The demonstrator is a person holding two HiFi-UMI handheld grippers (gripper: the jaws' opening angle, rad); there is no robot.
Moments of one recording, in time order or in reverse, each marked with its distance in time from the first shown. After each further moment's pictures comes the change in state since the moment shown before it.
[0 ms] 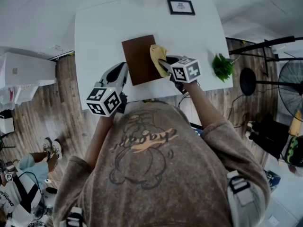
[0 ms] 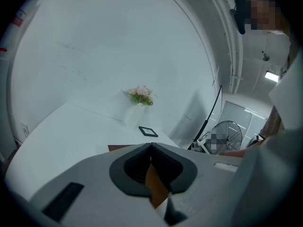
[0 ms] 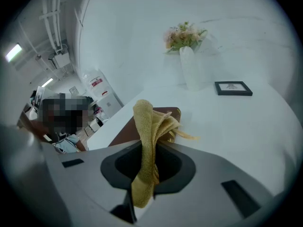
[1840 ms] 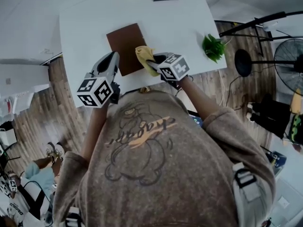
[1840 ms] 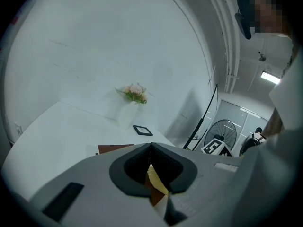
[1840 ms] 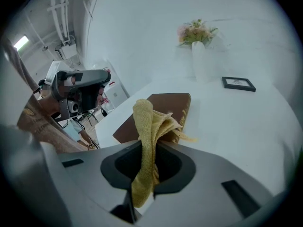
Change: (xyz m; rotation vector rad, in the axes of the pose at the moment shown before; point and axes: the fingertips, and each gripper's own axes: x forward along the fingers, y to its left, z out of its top) left arm 0.010 -0.024 -0.002 0.018 0.017 -0.045; right arm -0.017 0.034 -0.054 -0.100 0.069 0.028
